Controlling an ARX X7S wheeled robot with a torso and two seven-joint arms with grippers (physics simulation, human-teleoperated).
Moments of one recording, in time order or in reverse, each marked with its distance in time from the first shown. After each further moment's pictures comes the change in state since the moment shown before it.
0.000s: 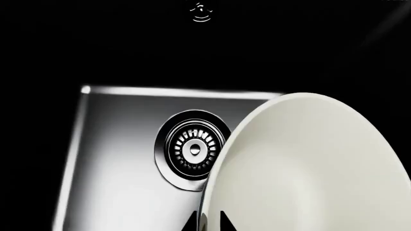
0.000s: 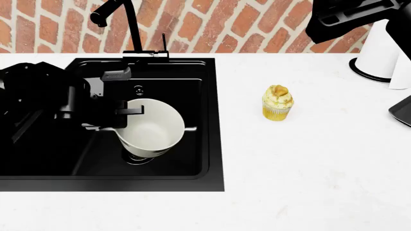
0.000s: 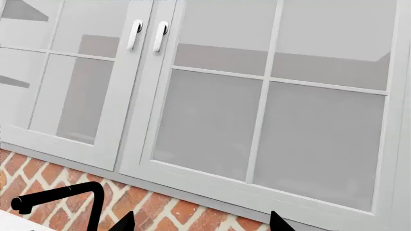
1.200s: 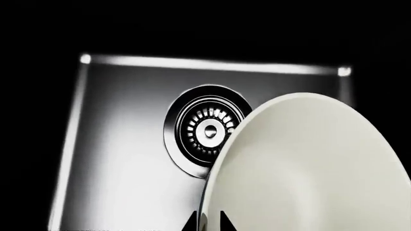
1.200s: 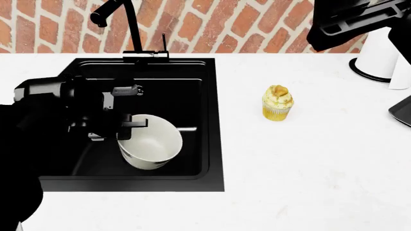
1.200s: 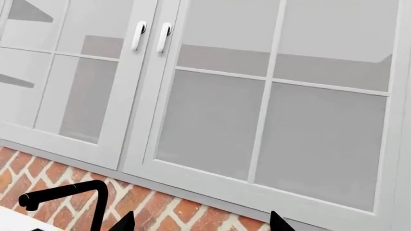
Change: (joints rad) left arm 0.041 0.240 0.197 -0.423 0.101 0.004 0.266; right arm -0.021 0.028 0.008 -0.034 0.036 -0.020 0.016
